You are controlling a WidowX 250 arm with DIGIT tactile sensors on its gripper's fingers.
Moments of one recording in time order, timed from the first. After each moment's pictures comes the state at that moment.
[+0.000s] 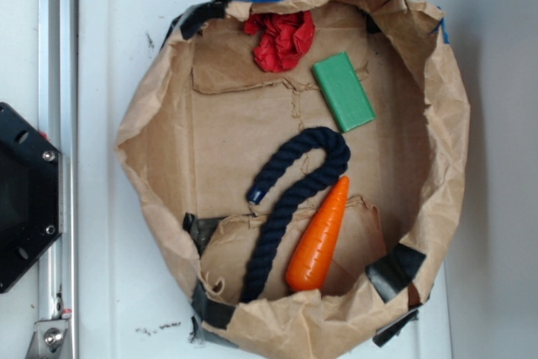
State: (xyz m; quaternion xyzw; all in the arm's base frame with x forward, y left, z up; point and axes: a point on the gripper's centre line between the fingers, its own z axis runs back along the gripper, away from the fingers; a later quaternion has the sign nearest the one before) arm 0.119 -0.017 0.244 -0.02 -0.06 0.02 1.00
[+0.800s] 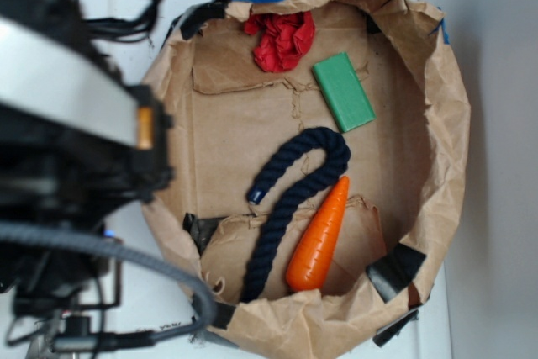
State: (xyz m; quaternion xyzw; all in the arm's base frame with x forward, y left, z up) arm 0.176 -0.004 0.217 -0.03 -0.02 0.01 1.00
